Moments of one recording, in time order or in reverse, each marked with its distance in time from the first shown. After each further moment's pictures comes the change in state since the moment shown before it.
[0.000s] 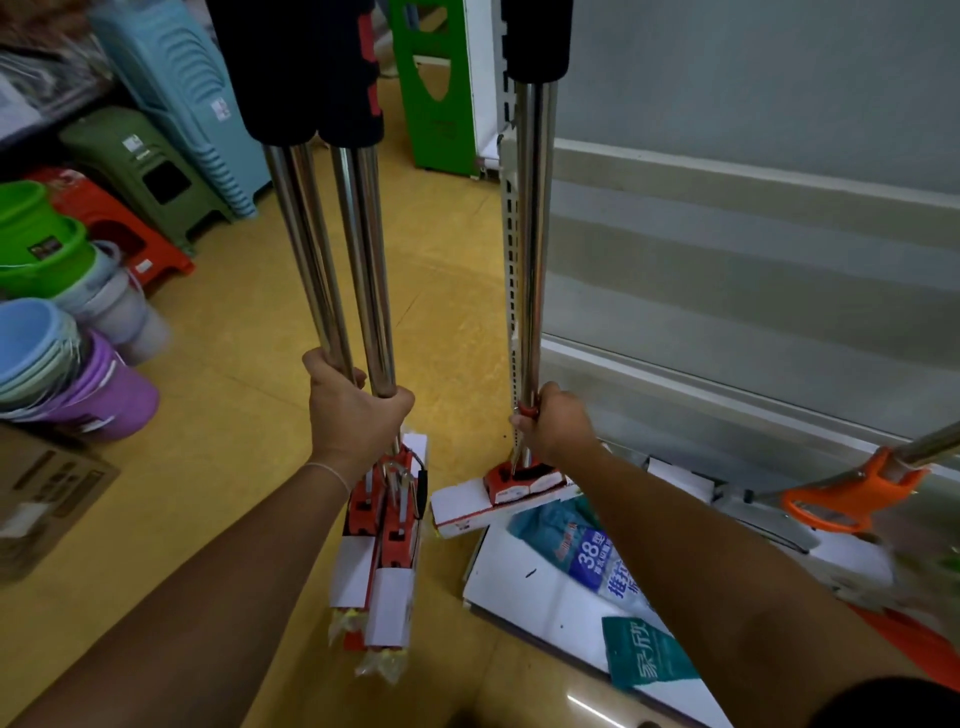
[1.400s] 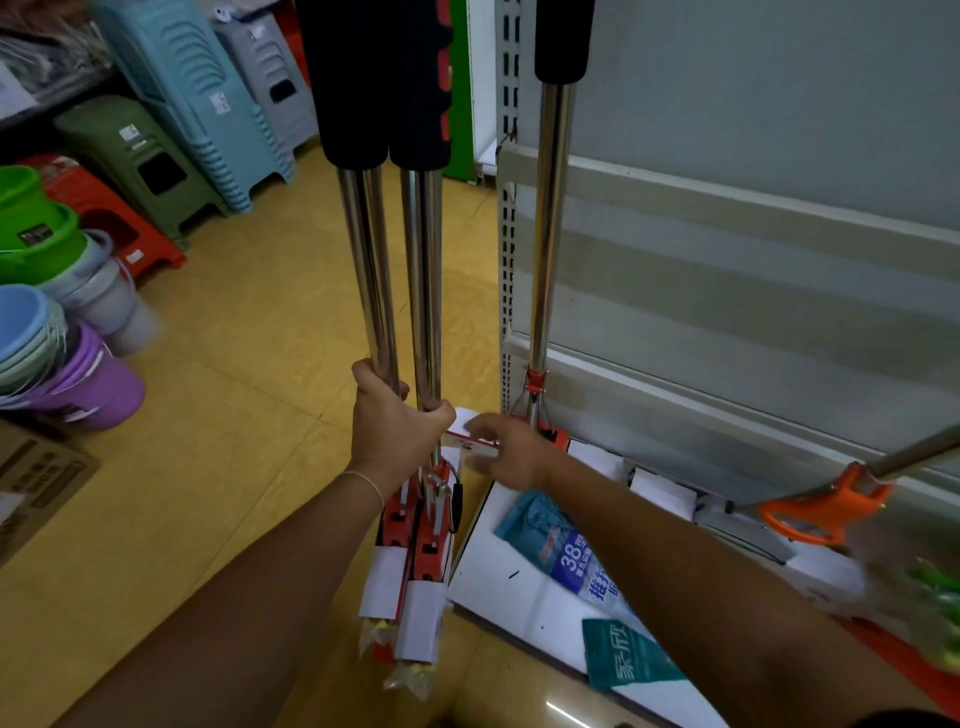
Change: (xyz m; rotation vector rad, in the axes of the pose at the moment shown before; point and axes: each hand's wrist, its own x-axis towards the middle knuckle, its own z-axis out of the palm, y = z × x) left_hand -0.033 0.018 0.026 -0.025 -0.106 0.017; right_hand -0.038 -0.021 -0.001 0.122 -0.396 -0.270
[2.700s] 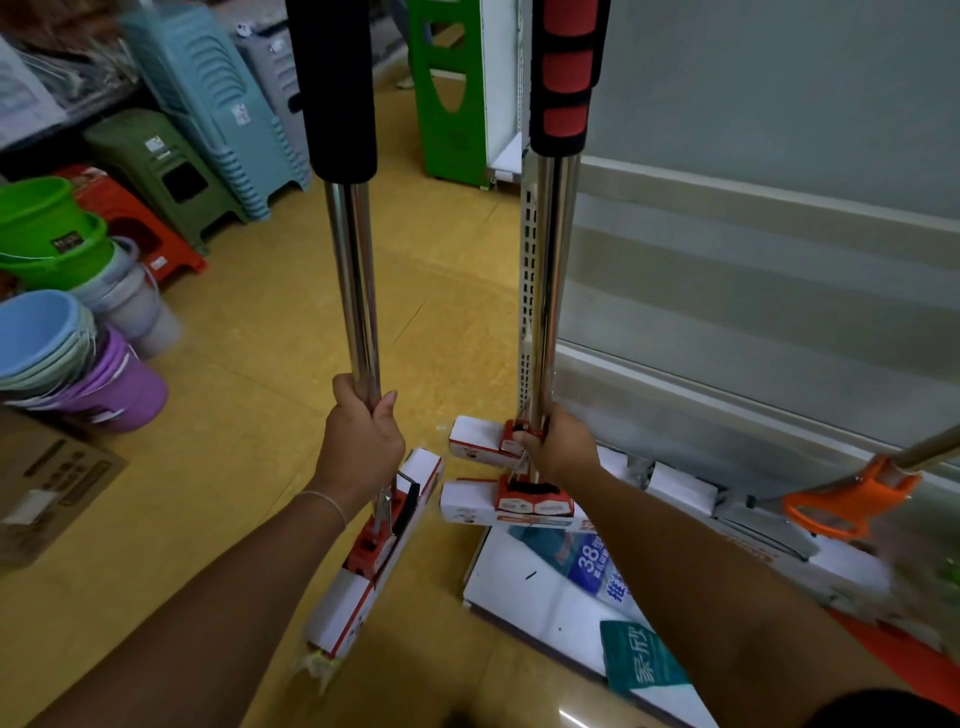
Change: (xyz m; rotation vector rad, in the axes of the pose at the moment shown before) left_hand -0.010 -0.019 -0.060 0.042 -0.024 0.079; right_hand 0.005 0.028 0.010 -0.032 0.425 0.234
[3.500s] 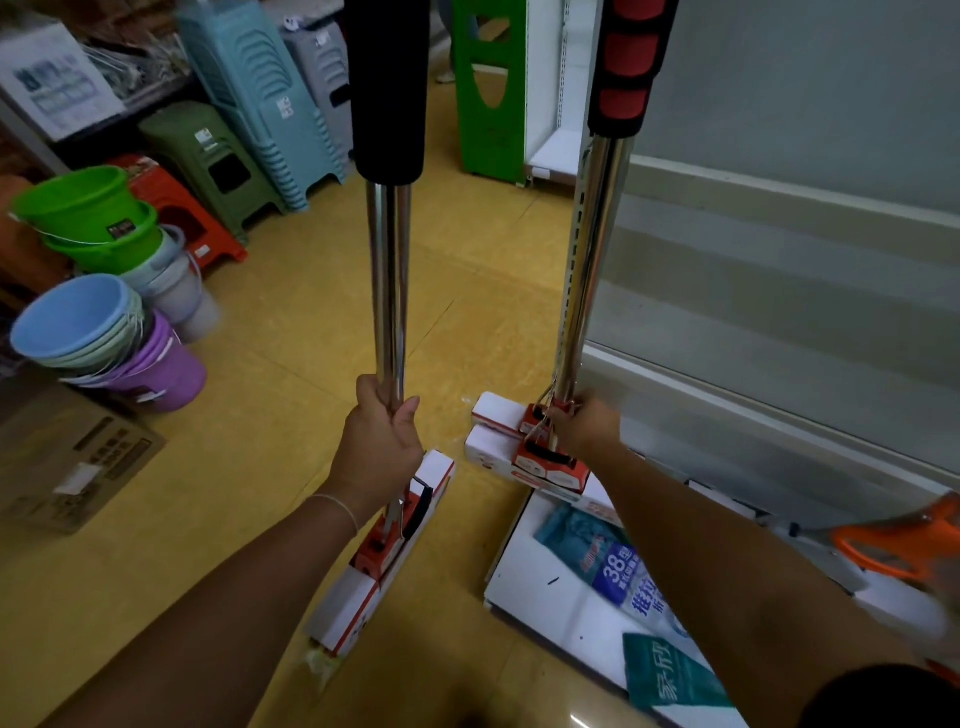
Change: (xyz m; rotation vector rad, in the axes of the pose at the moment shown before) left_hand 0.002 -0.018 -0.021 0.040 -0.016 0.110; right_hand 0.042 -0.019 0.009 0.062 0.042 0.174
